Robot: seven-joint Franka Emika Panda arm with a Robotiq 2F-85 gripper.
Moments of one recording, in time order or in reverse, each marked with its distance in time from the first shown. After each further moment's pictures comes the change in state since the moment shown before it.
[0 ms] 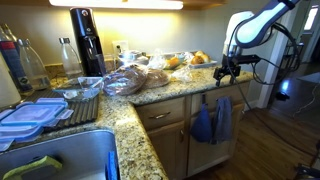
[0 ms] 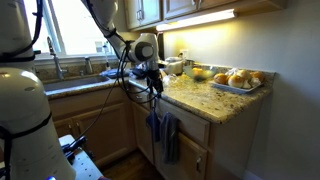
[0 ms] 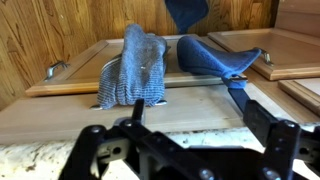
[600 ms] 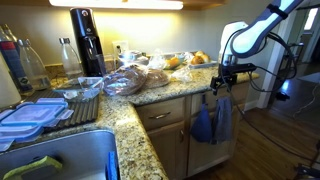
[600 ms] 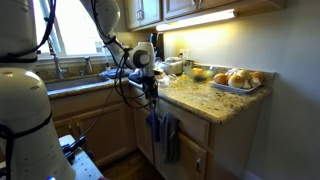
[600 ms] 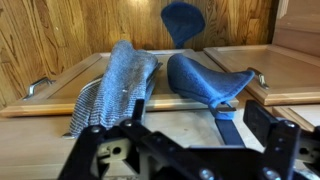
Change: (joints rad) arm 0.062 0.075 0.000 0.003 0.002 0.020 0.036
